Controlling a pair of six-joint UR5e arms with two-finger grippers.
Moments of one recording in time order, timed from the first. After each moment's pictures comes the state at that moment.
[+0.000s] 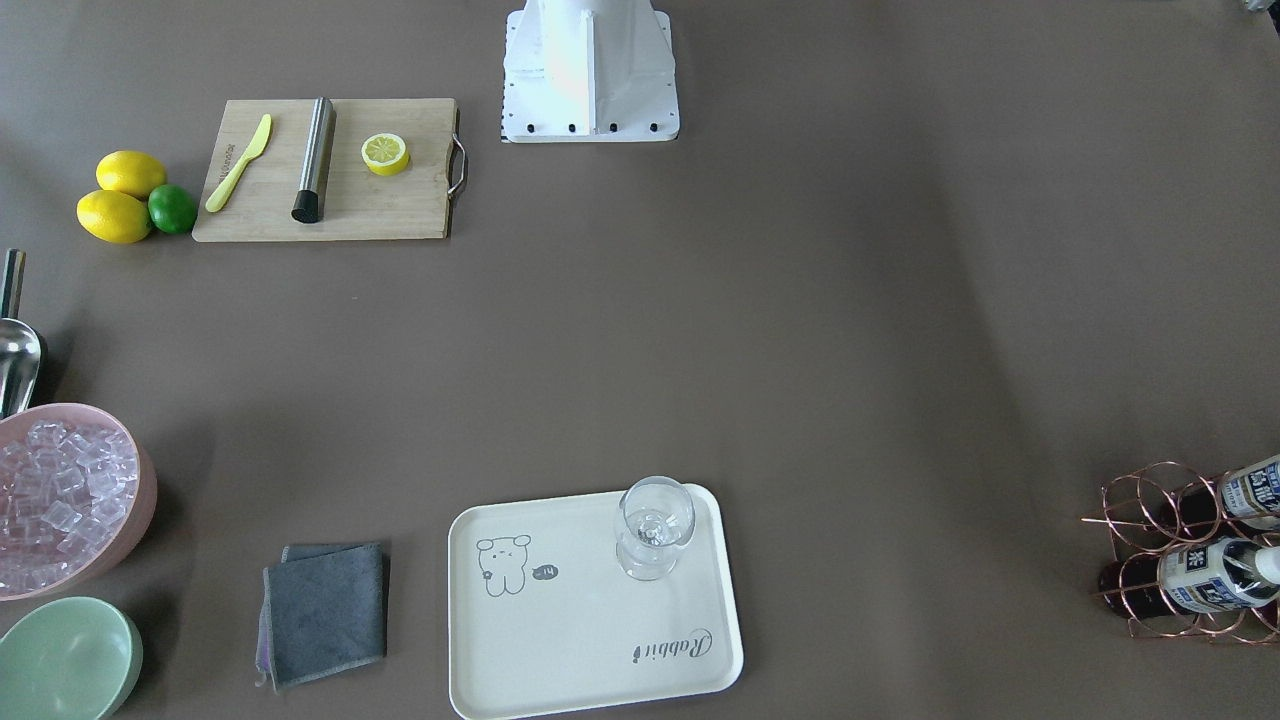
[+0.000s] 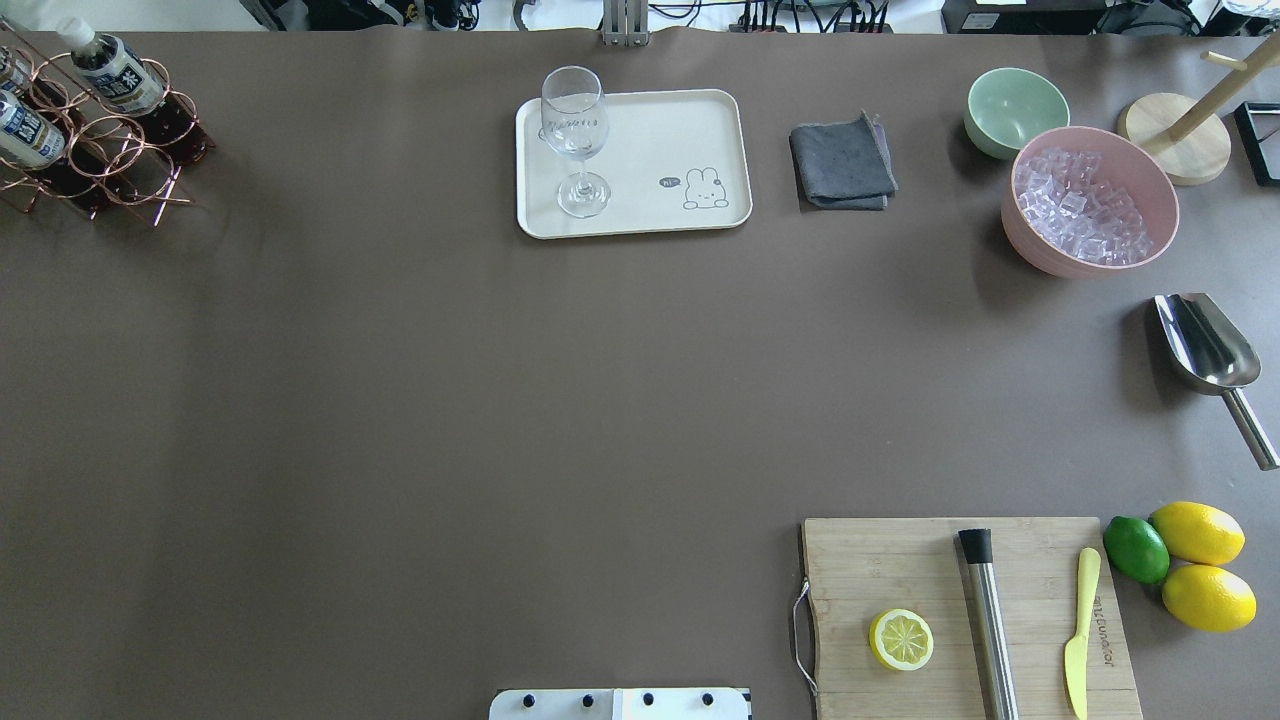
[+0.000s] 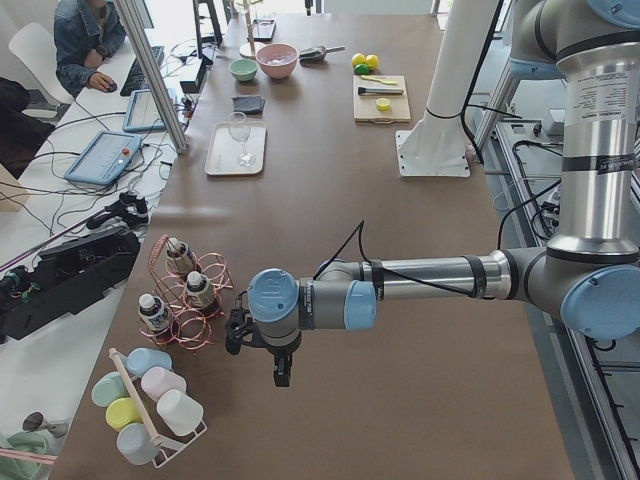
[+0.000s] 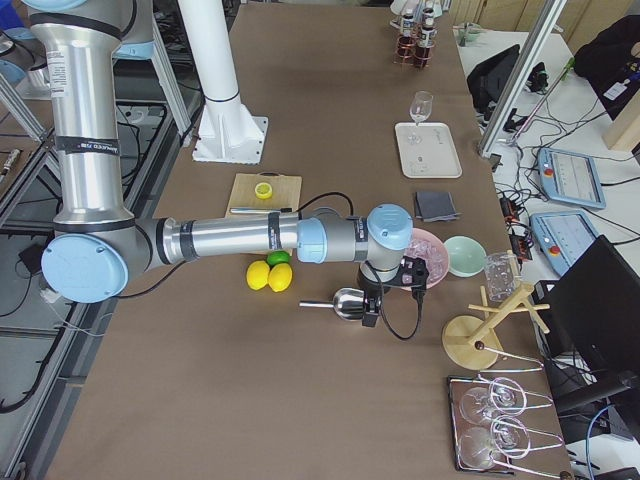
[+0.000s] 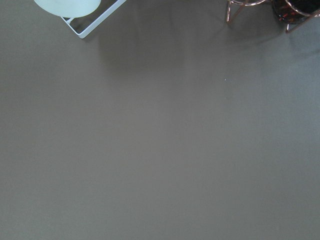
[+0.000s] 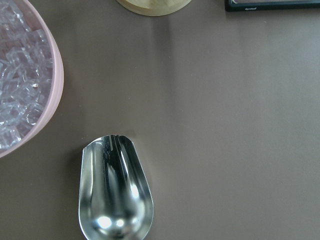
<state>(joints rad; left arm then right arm) -1.62 -1.51 -1.56 -1.63 -2.37 0.02 1.49 -1.54 1.67 -1.63 2.32 0.18</state>
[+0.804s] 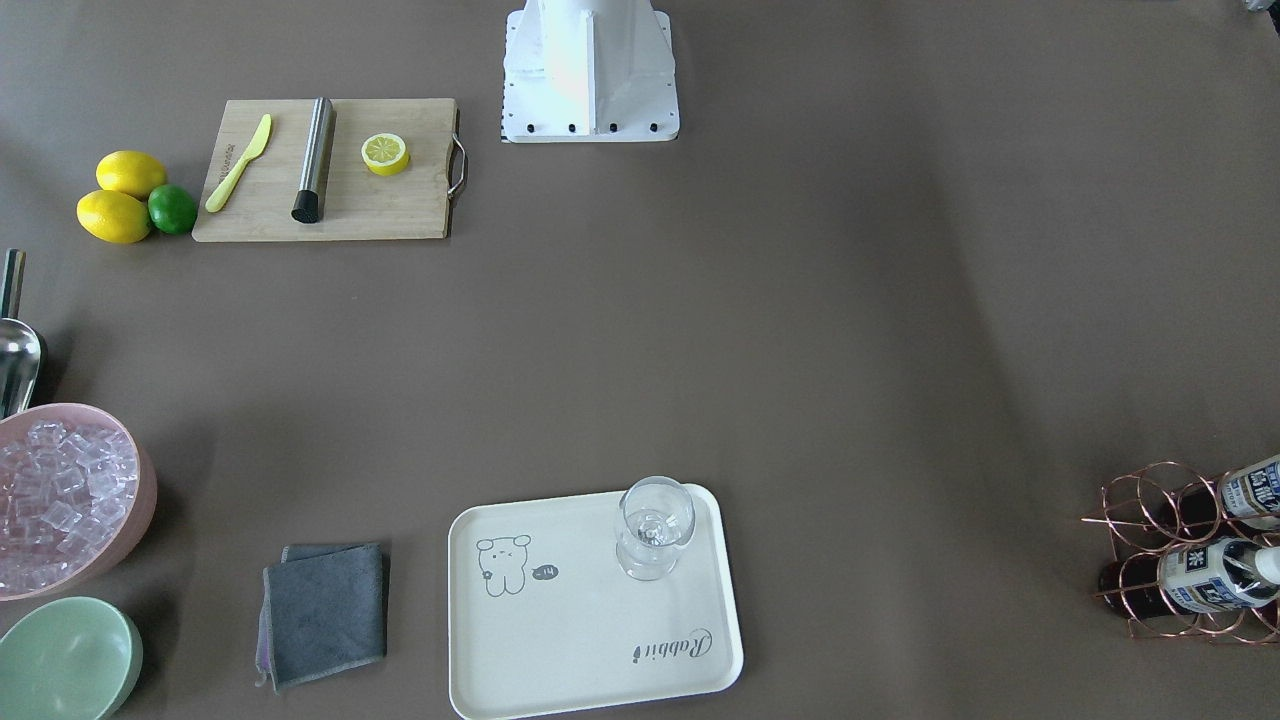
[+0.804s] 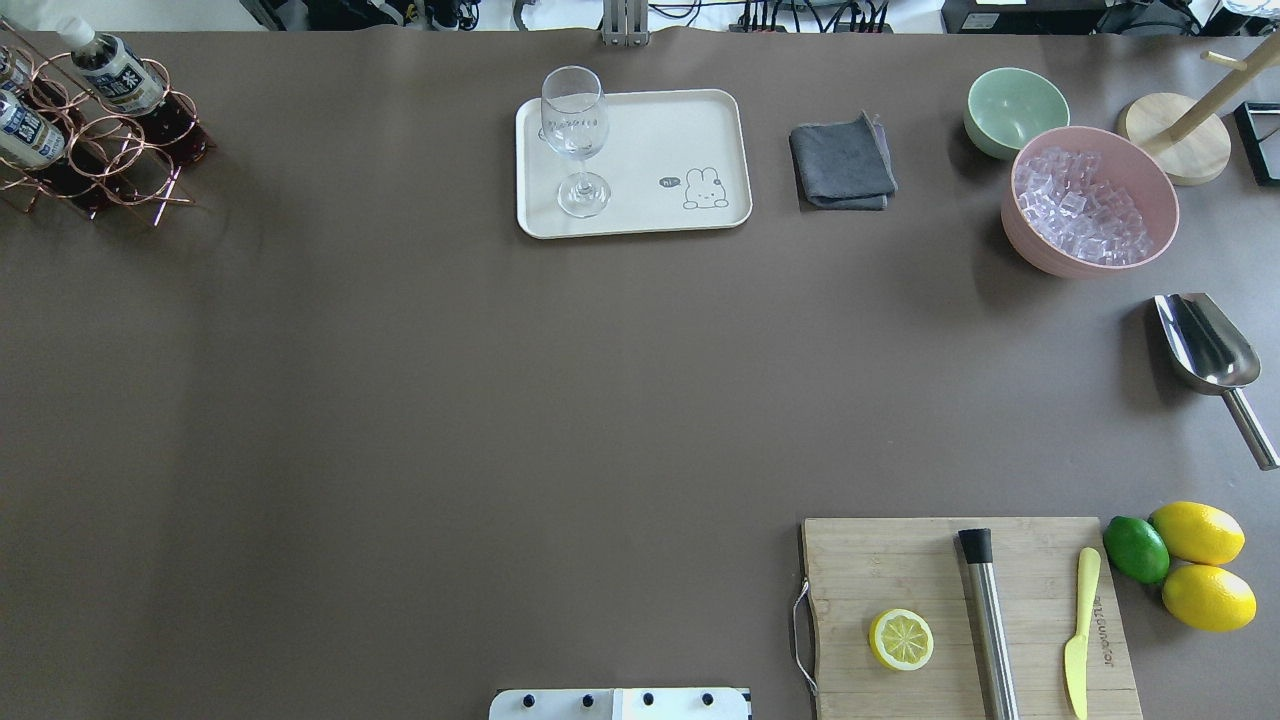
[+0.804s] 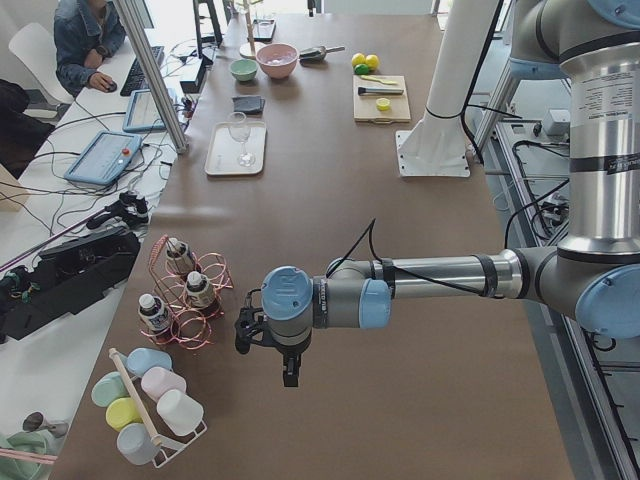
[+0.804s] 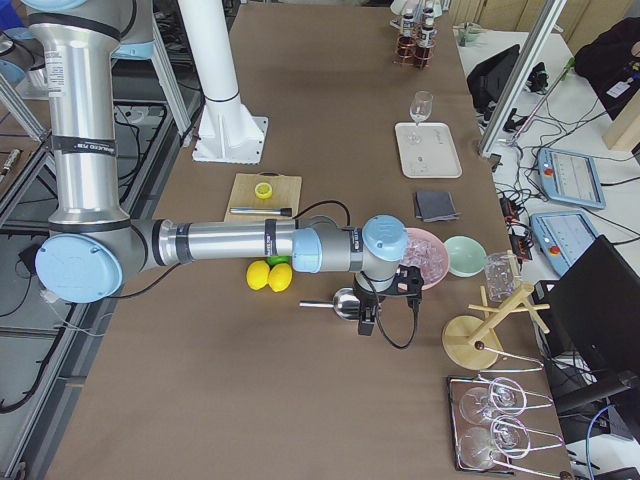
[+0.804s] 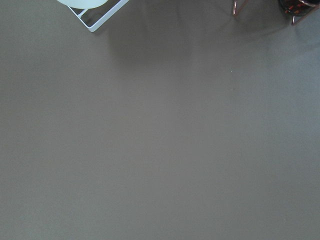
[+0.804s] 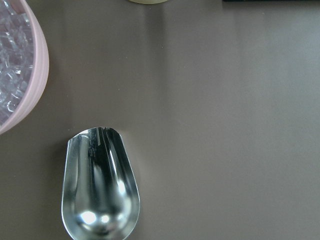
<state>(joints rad) -1.63 -1.47 -1.62 -1.63 -2.37 0.03 1.49 -1.57 1.64 -1.60 2.32 0.14</state>
